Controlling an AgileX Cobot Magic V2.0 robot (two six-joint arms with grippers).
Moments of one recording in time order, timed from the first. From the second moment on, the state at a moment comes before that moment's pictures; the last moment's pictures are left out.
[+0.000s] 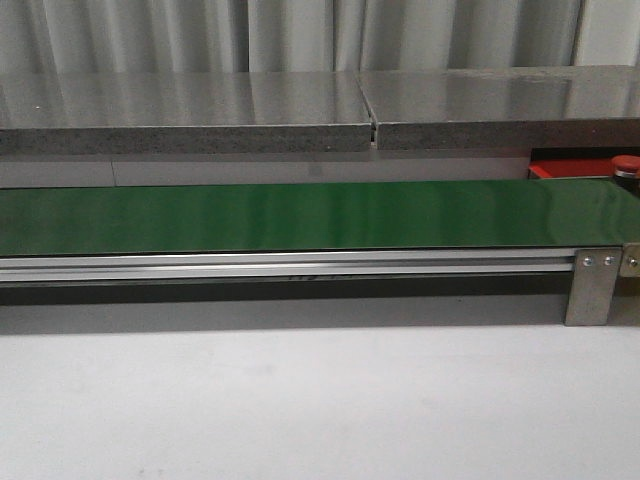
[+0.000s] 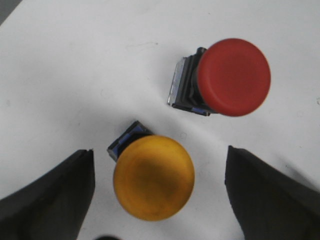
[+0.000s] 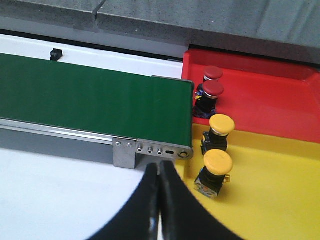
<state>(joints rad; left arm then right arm) 0.62 2.22 -1.86 -0.25 0.91 0.07 -0.06 0.32 -0.43 0.16 0.53 -0.23</state>
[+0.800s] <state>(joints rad) 0.62 2.24 -1.87 -0.25 0.89 0.07 -0.06 0.32 -0.43 0.16 0.53 -0.23</state>
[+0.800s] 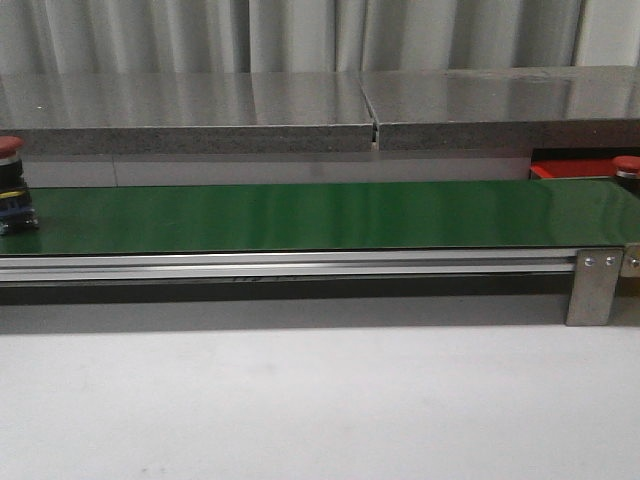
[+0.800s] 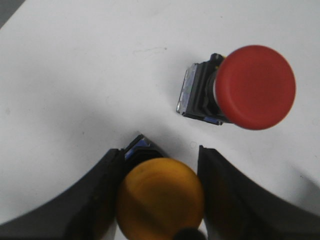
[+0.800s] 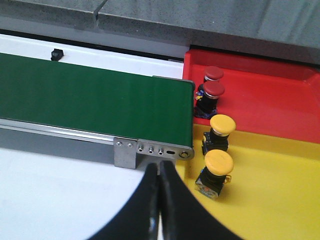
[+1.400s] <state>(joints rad) 0.55 2.01 -1.86 -0.23 1.01 0.11 -0.06 0.32 -0.43 0.16 0.53 -0.23</state>
